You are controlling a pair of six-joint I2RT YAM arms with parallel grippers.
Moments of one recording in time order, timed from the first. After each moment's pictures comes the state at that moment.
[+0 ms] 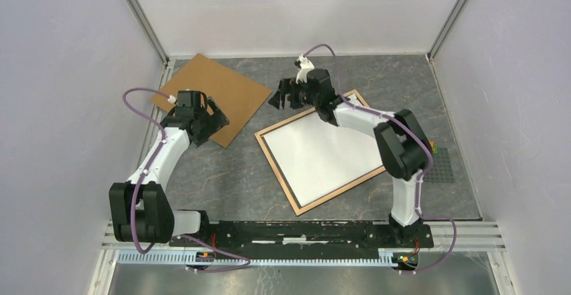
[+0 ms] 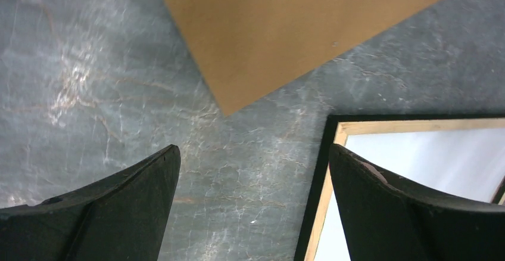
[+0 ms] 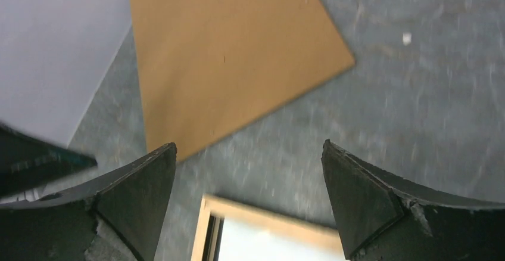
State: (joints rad) left arm -0.03 1.30 0.92 -0.55 -0.02 -0.67; right arm 0.58 2.00 1.38 0.25 -0.29 0.45
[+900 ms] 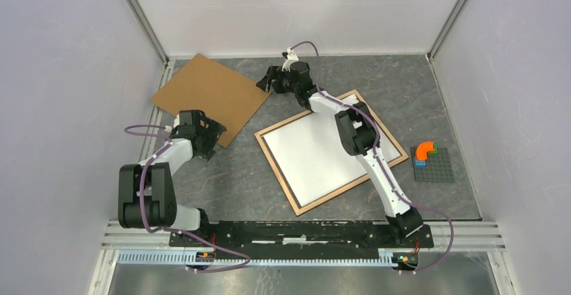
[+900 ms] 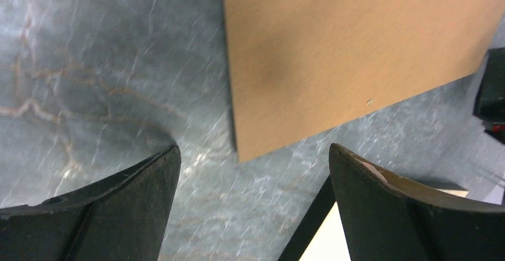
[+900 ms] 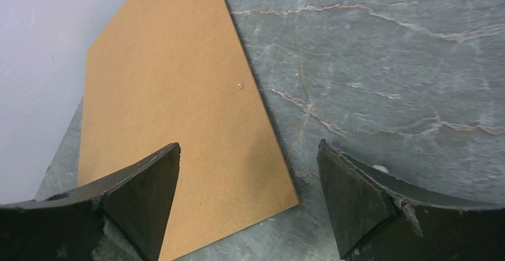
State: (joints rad) left arm 0.05 1.39 0.65 -0.20 0.01 -1.00; right arm 0.54 2.72 2.18 0.27 -0.30 0.54
